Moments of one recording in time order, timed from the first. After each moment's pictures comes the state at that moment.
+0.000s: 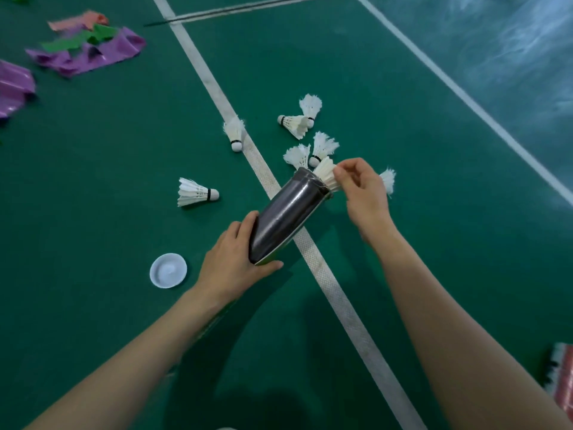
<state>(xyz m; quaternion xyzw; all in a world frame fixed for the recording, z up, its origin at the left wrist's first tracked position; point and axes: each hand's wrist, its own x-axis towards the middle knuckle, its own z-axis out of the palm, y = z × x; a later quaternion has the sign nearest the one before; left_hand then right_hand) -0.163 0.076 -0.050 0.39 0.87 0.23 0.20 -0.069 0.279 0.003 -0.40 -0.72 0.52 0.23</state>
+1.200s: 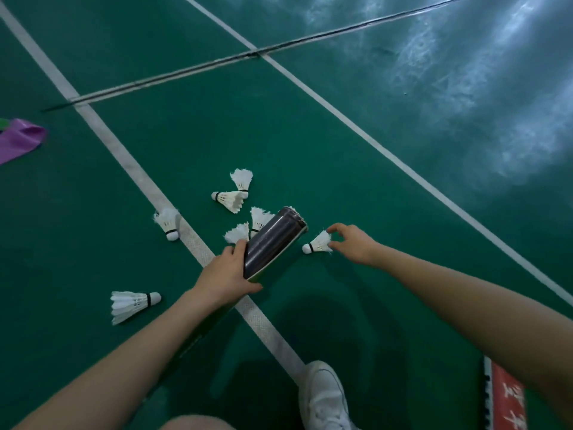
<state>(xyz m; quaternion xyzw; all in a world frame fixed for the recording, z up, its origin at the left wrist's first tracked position) -0.237 0.243 -0.014 0.51 0.80 0.12 0.31 -0.039 0.429 0.025 -0.50 -0.80 0.29 -0.15</state>
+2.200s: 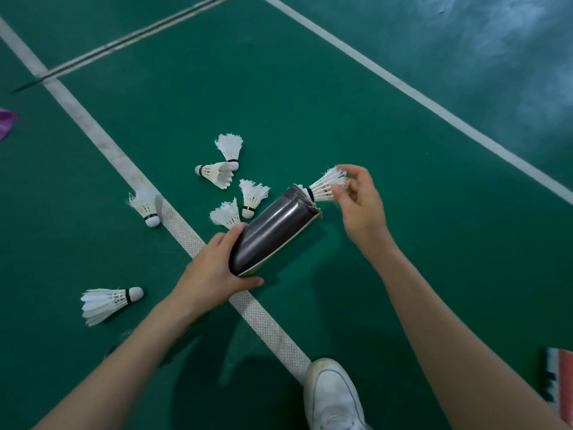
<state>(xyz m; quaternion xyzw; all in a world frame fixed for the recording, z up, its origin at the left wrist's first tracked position) -0.217 0.257 -0.044 0.51 0.79 0.19 0.30 -0.041 0.435 -0.028 -0.46 -0.66 0.49 0.33</state>
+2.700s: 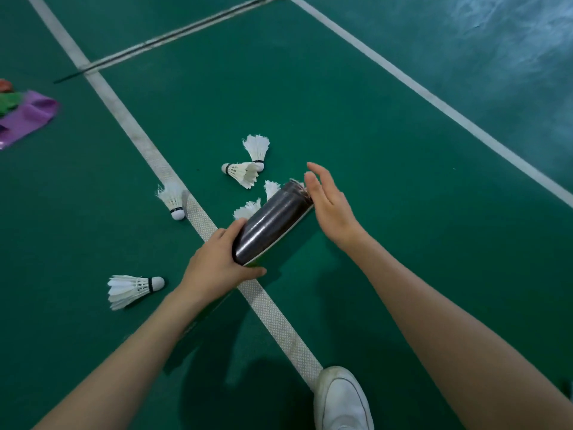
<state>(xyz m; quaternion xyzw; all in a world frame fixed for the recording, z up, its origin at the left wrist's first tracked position) -0.244 0.247 -0.054 0.44 0.83 0.19 0.29 -0.106 0.417 -0.022 -0.40 -0.72 0.55 0.15</state>
